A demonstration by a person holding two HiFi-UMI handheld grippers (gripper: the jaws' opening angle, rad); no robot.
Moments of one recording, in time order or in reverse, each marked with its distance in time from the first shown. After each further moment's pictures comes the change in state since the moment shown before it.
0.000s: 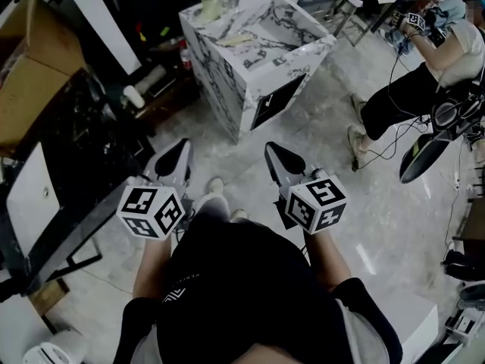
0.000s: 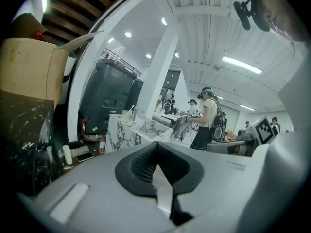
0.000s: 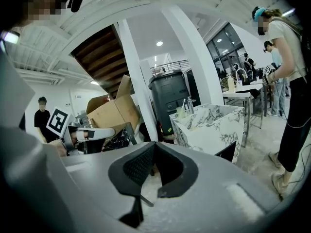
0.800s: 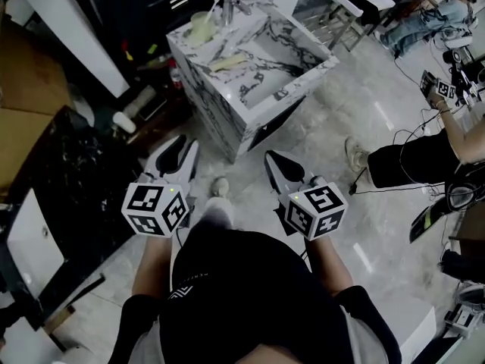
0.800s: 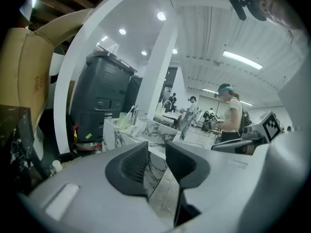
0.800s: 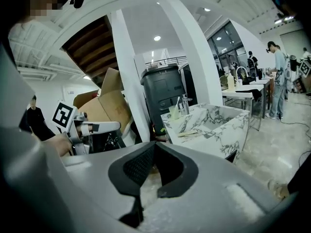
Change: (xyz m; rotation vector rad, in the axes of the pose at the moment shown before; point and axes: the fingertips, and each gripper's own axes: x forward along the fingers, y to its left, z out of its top) left arm 0.125 0.060 0.044 0.043 0.035 -0.025; right arm 0.091 -0.066 0.040 -0.007 0.055 -0.051
